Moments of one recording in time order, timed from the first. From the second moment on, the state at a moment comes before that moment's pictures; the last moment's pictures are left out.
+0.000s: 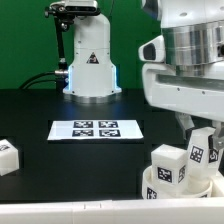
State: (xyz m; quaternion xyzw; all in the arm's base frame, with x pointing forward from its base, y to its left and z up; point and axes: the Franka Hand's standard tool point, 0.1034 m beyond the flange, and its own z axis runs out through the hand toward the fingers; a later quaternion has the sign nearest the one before) arm 0.610 0.124 0.081 -0.79 0.60 0.02 0.09
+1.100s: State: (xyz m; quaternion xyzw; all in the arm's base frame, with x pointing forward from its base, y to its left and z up) arm 0.613 0.132 0.082 -0.55 0.83 0.03 0.11
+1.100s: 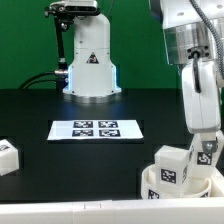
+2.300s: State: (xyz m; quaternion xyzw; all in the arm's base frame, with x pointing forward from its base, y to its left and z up) arm 0.608 0.141 0.100 -0.98 0.17 -0.03 0.06
